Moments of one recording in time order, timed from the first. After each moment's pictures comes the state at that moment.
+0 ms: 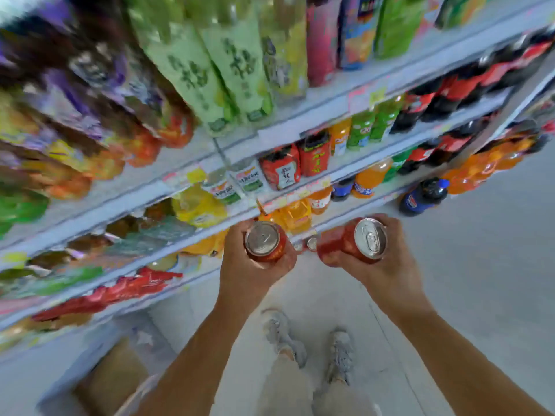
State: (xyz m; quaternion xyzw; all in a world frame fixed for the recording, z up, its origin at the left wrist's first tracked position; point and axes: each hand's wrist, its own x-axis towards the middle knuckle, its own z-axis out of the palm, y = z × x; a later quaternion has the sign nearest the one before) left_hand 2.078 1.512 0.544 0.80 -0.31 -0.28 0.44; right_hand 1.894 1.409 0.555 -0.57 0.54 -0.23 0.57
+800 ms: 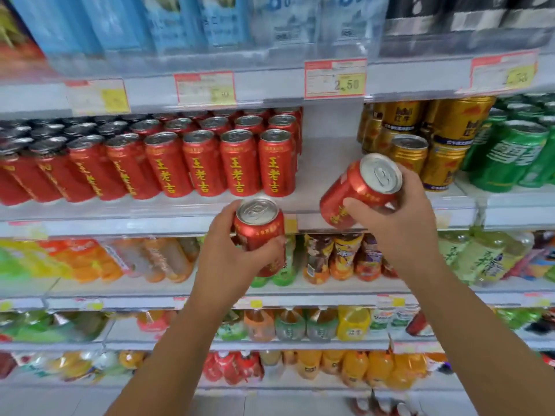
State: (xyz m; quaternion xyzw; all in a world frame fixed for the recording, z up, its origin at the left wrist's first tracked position) left_hand 2.354 1.753 0.847 0.76 -0.27 -0.04 0.59; right_hand 2.233 1.564 0.872 -0.72 0.24 -0.41 0.50
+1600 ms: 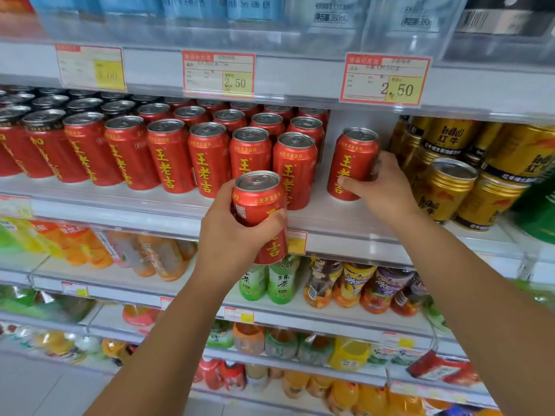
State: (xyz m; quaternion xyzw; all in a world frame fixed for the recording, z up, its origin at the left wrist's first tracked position) left_hand 2.395 1.712 0.854 0.73 -0.23 0.01 0.65; right_hand 2.366 1.460 0.863 -0.82 0.26 -0.29 0.42
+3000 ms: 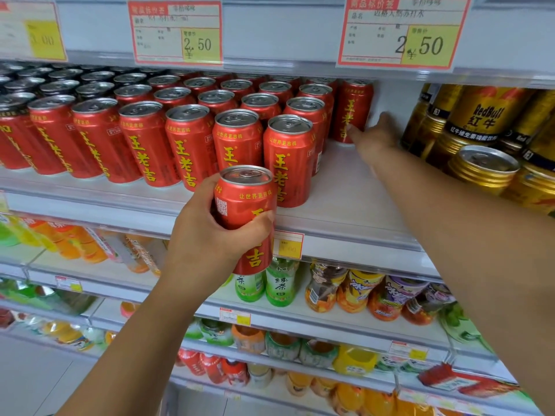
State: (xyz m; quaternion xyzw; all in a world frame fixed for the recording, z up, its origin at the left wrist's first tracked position) left_hand 2.400 1.708 0.852 0.74 -0.25 0.00 0.63; right_hand 2.472 1.400 0.869 -0.81 0.36 -0.27 0.39
